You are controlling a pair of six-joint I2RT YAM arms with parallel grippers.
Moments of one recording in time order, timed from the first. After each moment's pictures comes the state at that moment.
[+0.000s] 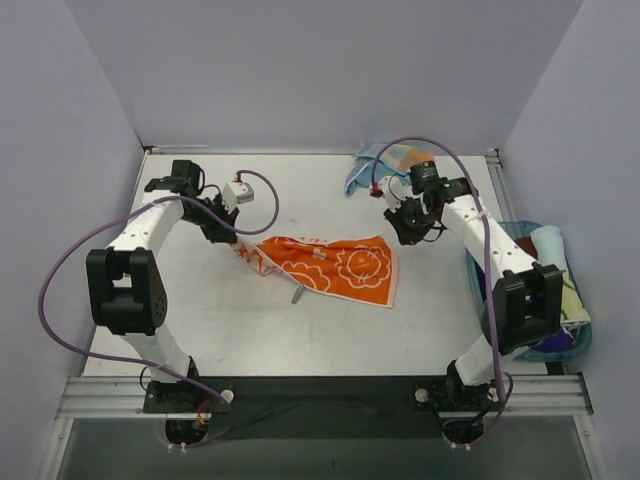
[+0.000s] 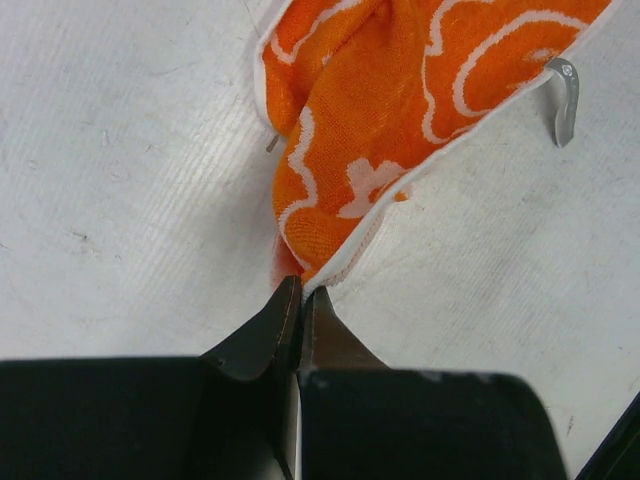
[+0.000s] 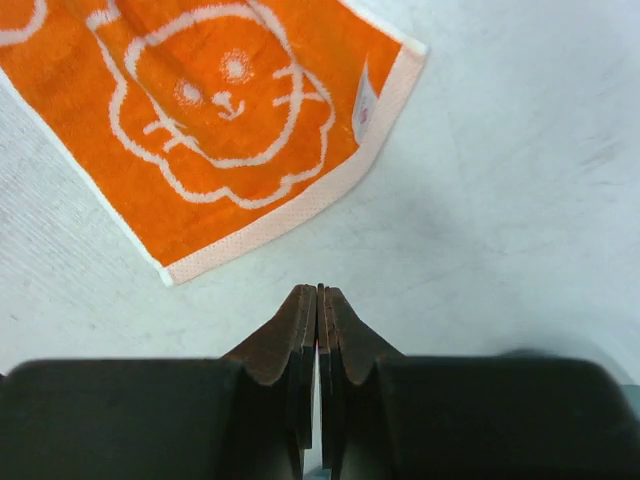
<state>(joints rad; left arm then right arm) -0.04 1.75 1.40 -0.92 0.61 0.85 0.29 1.63 1.33 -0.90 -0.20 -0.58</state>
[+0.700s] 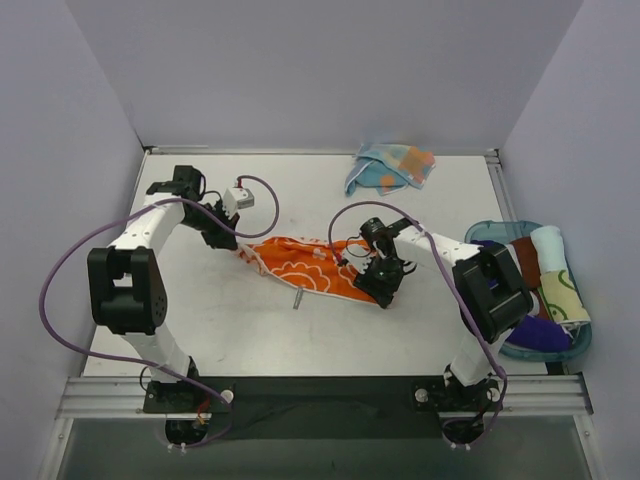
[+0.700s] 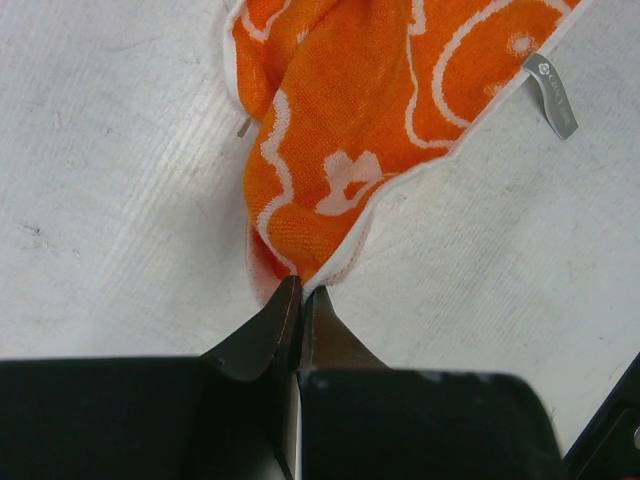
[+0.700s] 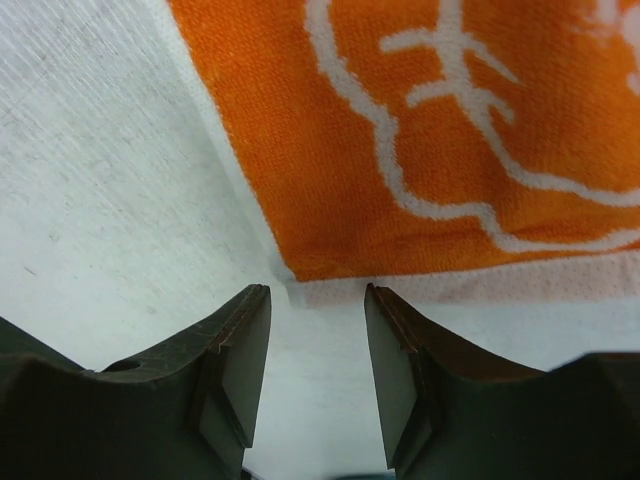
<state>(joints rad) -0.04 1.74 1.37 -0.93 0.62 0.85 0.53 1.74 1.07 -0.87 -0.14 -0.58</state>
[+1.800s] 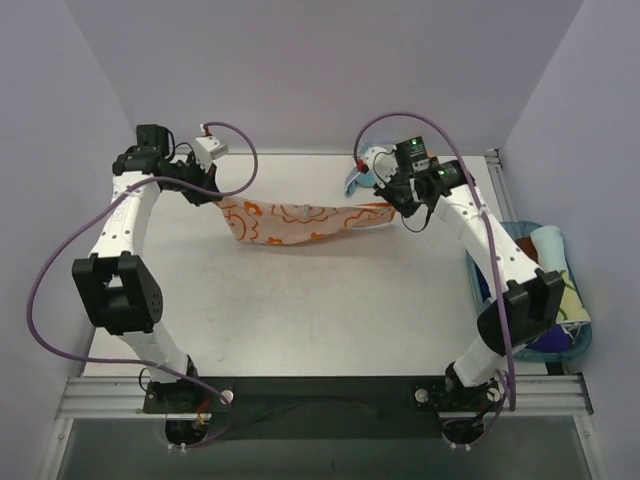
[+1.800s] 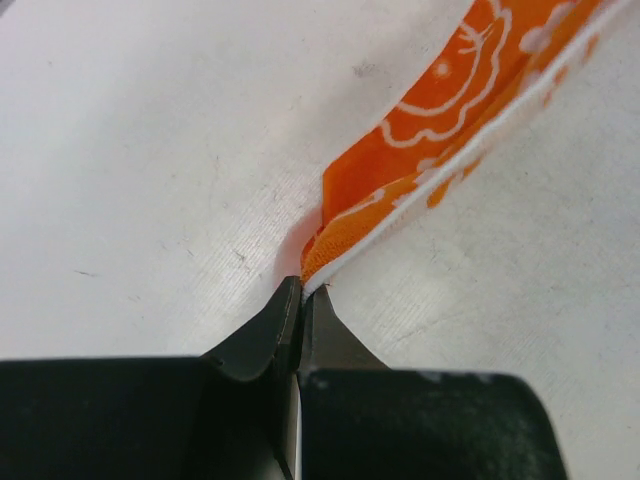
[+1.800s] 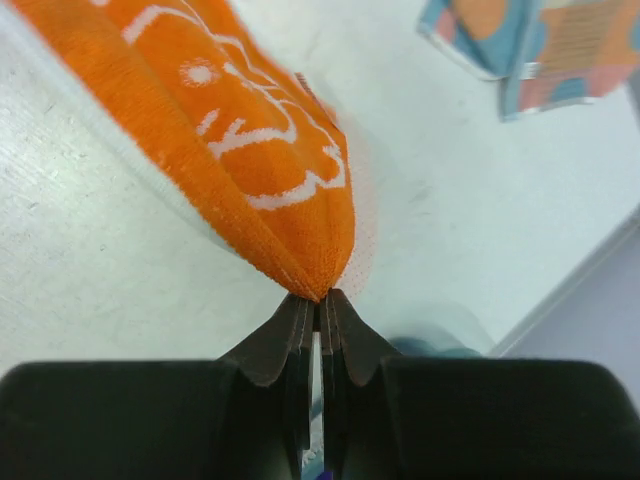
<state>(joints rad) 0.06 1.77 1.69 -0.93 0.67 0.71 0.41 1.67 1.59 -0.93 0.04 -0.58</state>
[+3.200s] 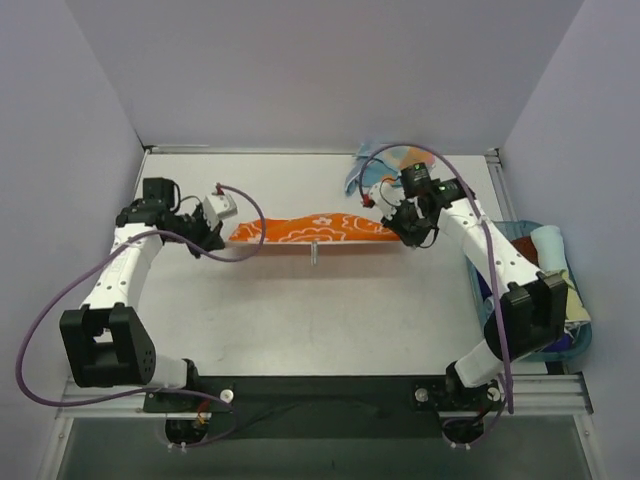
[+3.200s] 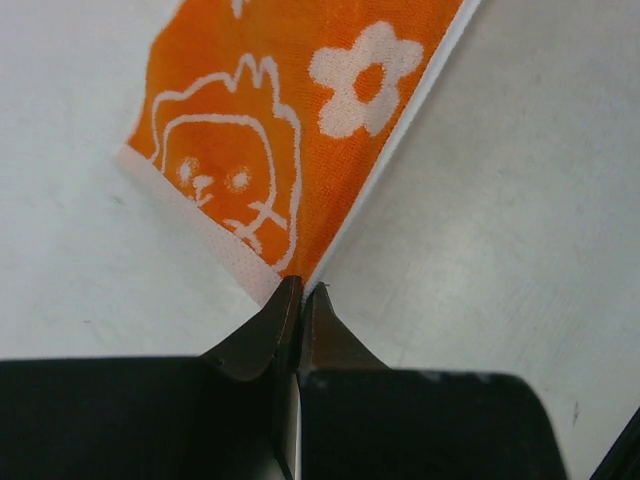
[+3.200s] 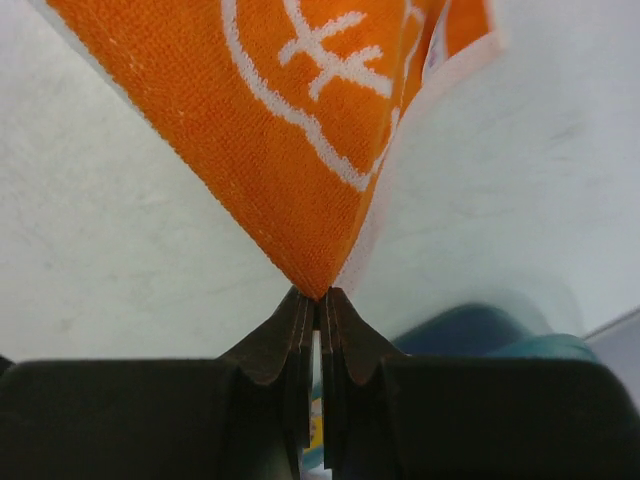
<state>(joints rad) 0.05 1.42 1.23 -0.84 0.69 0.88 0.34 1.56 1.45 -1.02 -0.05 -0.67</state>
